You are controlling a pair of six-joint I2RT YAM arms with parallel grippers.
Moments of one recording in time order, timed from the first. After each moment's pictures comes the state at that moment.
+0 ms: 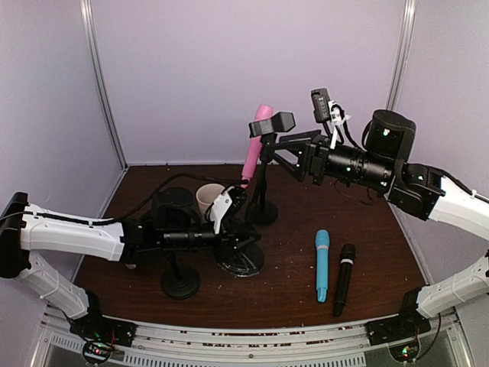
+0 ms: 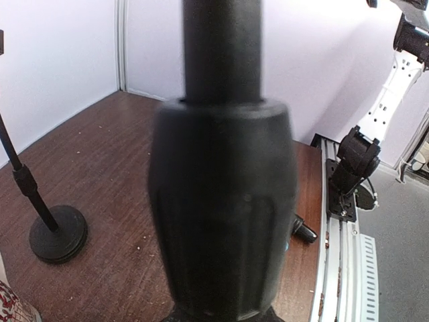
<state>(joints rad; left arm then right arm) -1.09 1.41 0.82 0.35 0.19 -0.10 0.93 1.19 1.19 0.03 -0.17 0.27</state>
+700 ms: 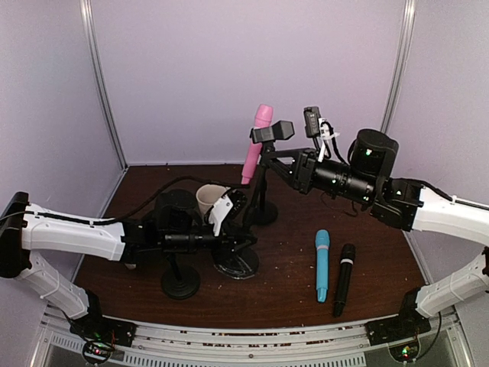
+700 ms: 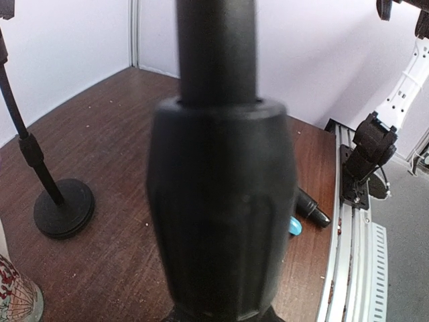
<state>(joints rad) -1.08 1.41 0.82 0.29 0.16 -0.11 0.94 1.23 1.06 0.20 -0.14 0.41</state>
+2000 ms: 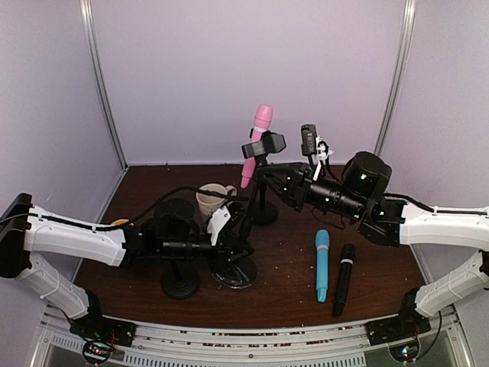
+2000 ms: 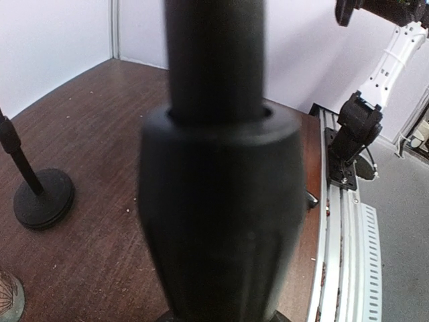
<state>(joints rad) -1.08 1.41 0.74 0.34 0.21 -0.10 0.95 1.27 0.88 0.53 -0.22 0.41</state>
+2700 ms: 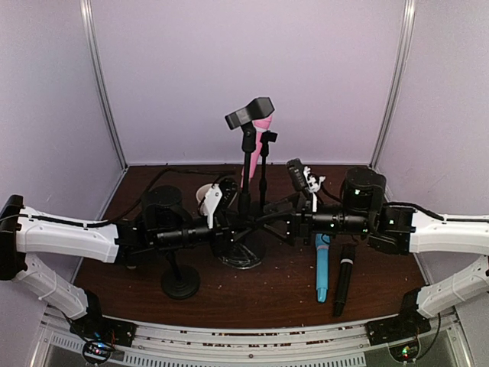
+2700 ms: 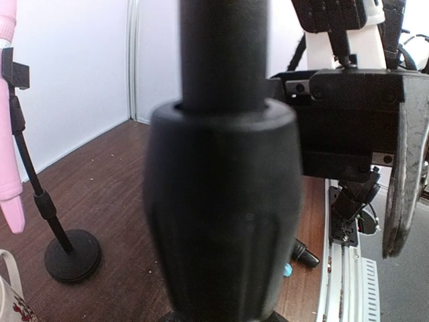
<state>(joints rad) -1.08 1.37 0.78 0.46 0.16 -0.11 0.99 1.19 0.81 0.25 -0.35 0.32</state>
